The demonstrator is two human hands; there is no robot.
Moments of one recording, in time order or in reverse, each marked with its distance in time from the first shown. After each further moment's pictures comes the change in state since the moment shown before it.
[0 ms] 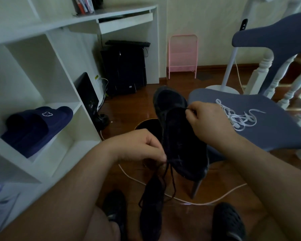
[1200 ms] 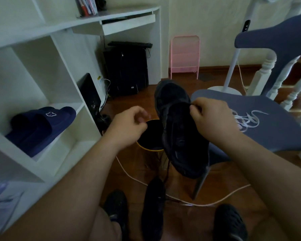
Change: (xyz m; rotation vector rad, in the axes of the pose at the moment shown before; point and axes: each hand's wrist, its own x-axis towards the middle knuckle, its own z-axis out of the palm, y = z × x) left_hand 0.015 -0.025 -0.018 0.060 0.735 -0.103; right_hand 0.002 -0.004 -0.008 0.014 0.062 -0.002
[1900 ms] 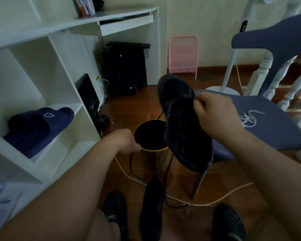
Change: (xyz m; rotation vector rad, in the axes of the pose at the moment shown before) left_hand 0.017 -0.024 0.010 0.453 -0.407 -0.330; right_hand 0.005 0.007 -0.011 -0.009 0.057 -0.006
